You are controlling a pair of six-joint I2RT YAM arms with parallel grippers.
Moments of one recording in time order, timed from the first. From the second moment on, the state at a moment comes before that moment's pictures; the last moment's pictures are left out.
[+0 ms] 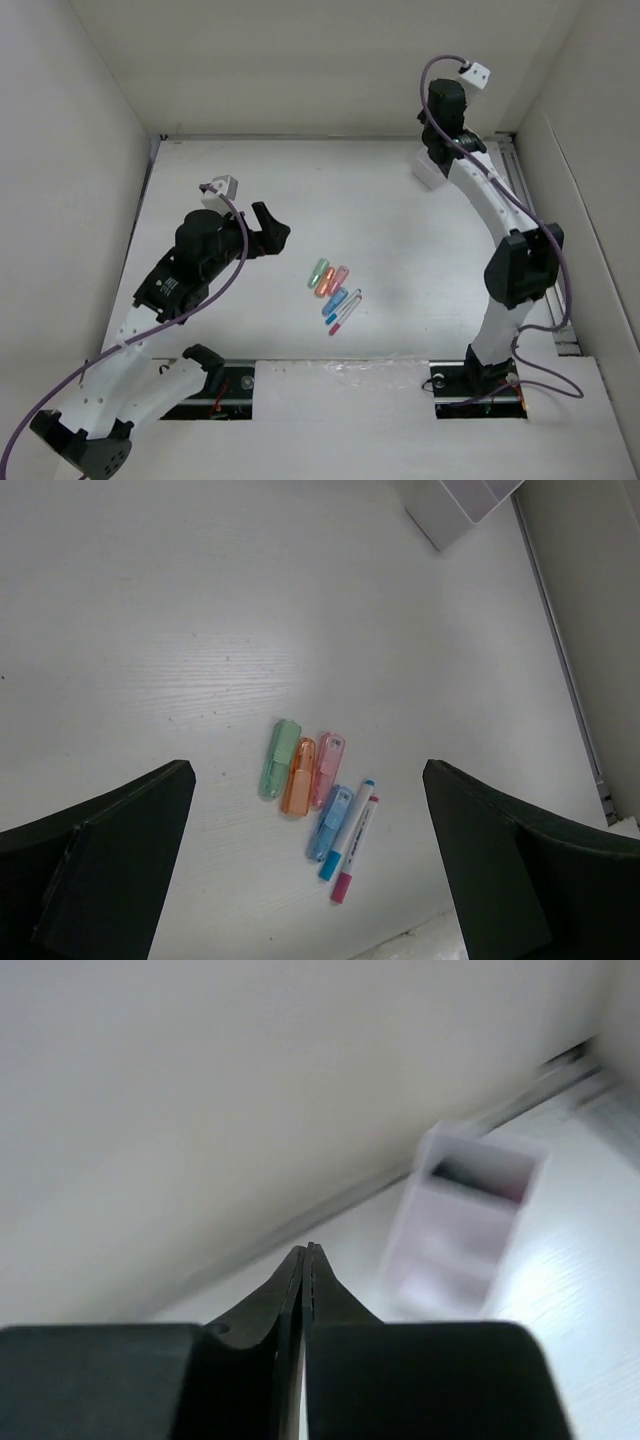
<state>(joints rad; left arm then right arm) -0.53 0.80 0.94 -0.52 -0.05 -0.54 0.25 1.91 1.84 -0.11 0.68 0.42</state>
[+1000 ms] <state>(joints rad) -0.53 0.57 0.89 -0.60 -0.04 -0.56 0.87 2.06 1.62 -0.77 0.25 0.84</state>
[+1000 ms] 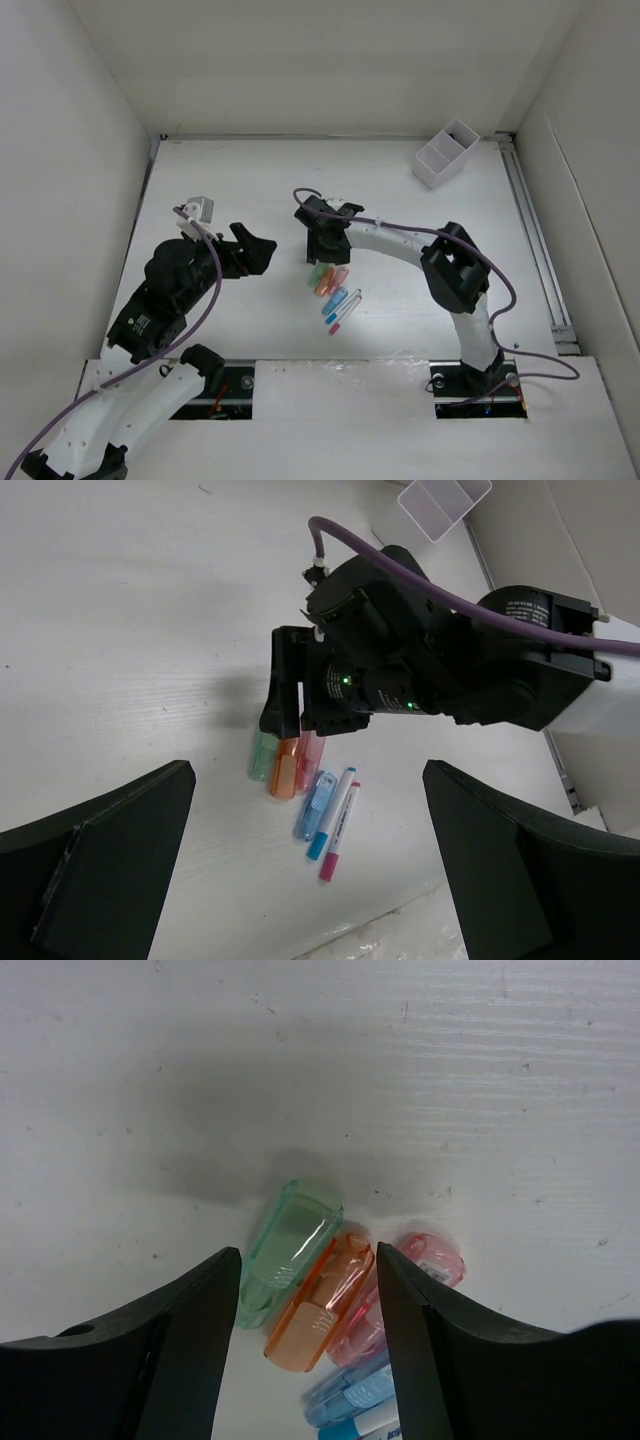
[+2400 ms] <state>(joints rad) -0.53 0.57 0.87 -0.60 -0.02 -0.57 0.85 2.23 1.87 -0.80 0.24 0.83</state>
